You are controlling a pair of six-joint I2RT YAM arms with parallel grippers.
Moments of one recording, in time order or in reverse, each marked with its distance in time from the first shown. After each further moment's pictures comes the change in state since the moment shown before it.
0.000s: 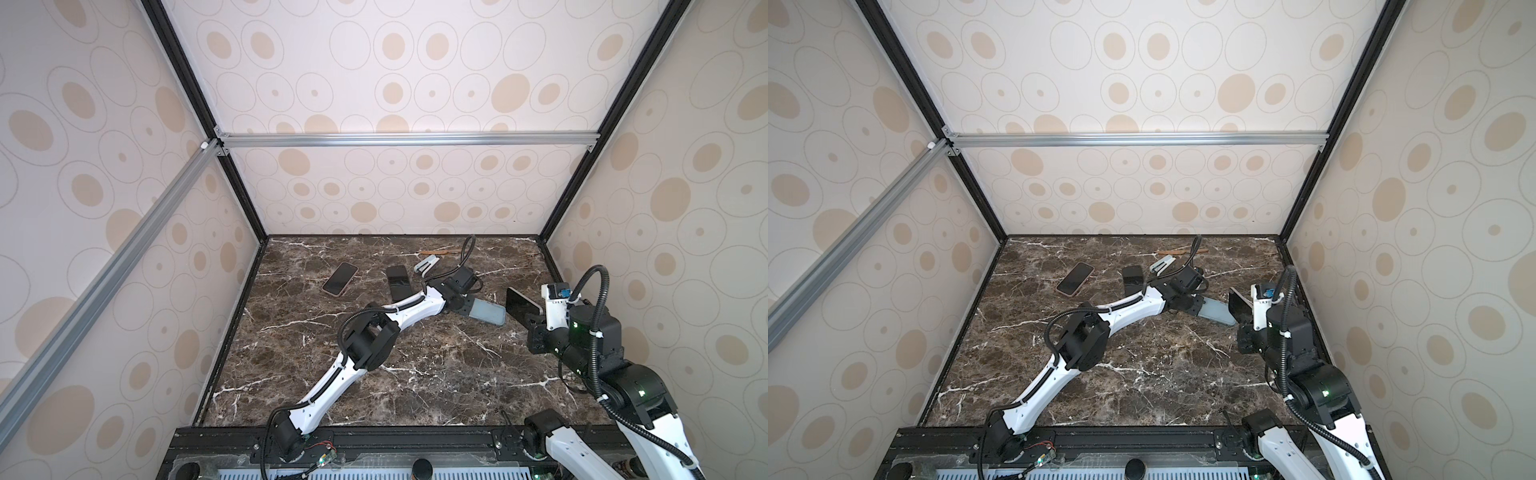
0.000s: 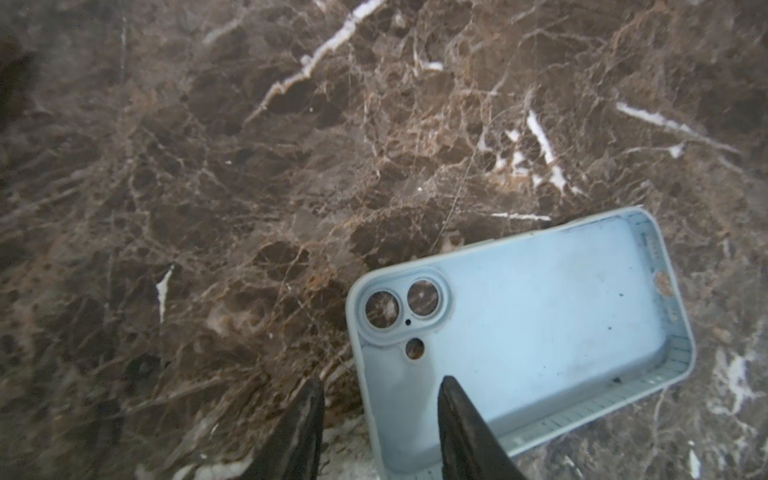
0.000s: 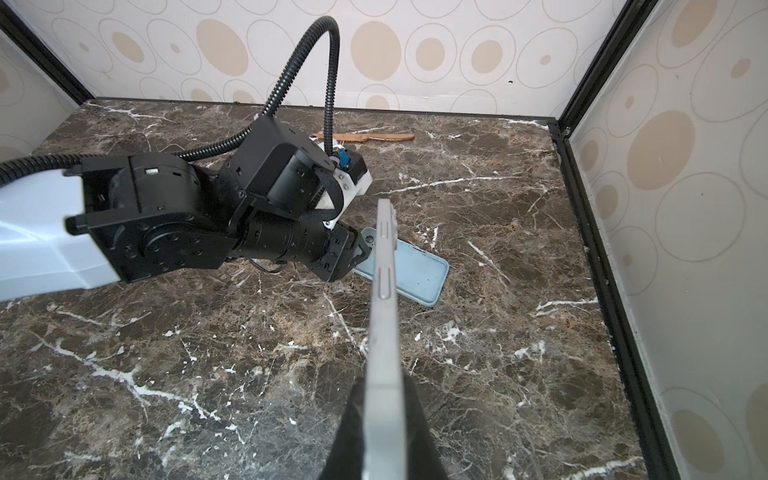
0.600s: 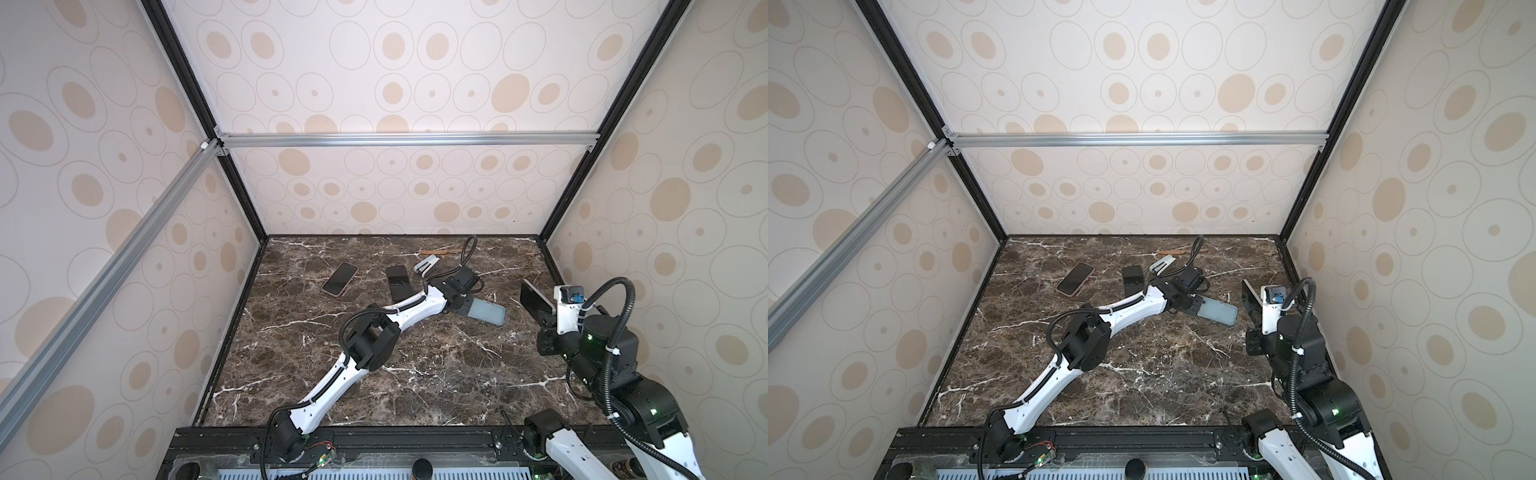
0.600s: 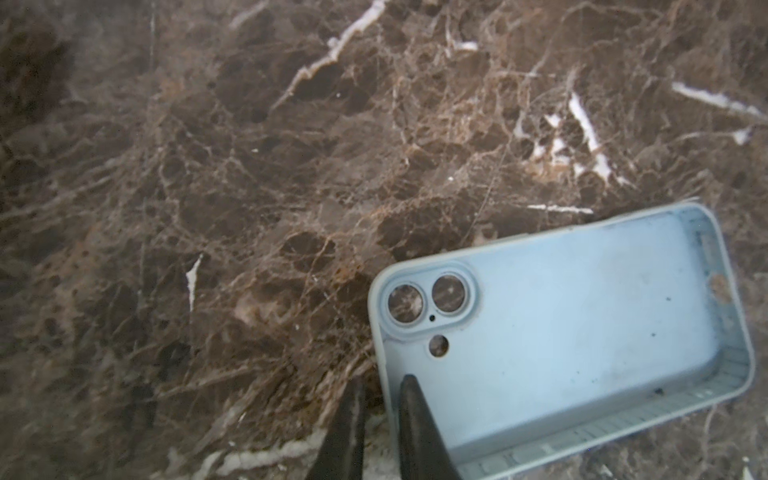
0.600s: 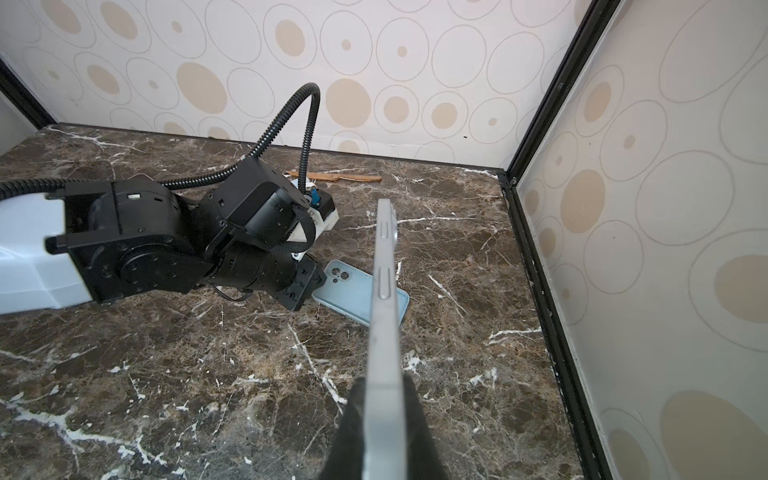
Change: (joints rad) left arm -0.002 0.033 0.069 -0.091 -0.055 -0.006; right arm 0.000 -0.077 -0.027 0.063 0.095 -0.085
